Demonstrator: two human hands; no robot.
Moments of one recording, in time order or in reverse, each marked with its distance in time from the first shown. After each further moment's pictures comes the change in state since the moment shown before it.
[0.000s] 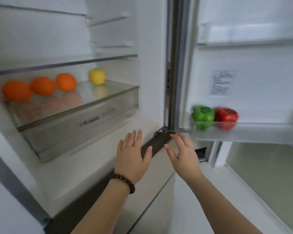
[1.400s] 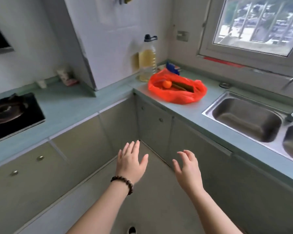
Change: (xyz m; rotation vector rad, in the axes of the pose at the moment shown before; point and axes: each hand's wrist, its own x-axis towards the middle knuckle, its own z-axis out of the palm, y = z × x) left_hand -0.695 0.789 0.139 -0.538 -0.917 1.747; right_hand -0.862 0.078 -0.585 -0.817 1.248 1.751
